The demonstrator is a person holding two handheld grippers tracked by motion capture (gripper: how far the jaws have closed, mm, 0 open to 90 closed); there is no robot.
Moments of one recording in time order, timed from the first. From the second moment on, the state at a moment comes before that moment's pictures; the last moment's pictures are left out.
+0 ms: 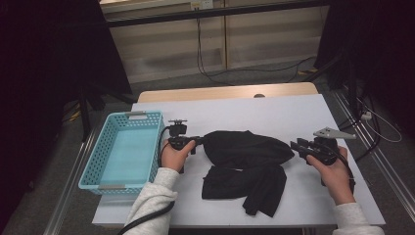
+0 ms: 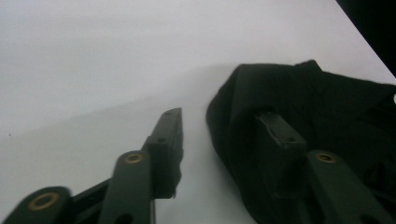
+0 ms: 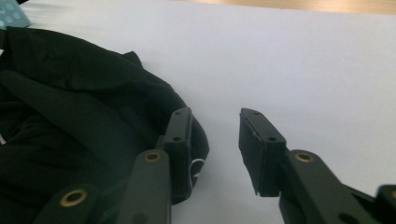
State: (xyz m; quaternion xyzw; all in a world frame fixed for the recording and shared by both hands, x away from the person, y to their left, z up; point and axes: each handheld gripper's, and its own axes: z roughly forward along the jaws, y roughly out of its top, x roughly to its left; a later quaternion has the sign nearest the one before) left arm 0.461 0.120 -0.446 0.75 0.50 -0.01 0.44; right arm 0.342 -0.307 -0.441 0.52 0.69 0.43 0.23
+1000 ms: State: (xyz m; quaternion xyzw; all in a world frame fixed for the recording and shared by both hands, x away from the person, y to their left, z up) left arm 0.422 0.070 -0.462 0.81 0.43 -0.02 0.41; right arm 0.342 -0.270 -0.459 0.50 0.72 0.45 0.16
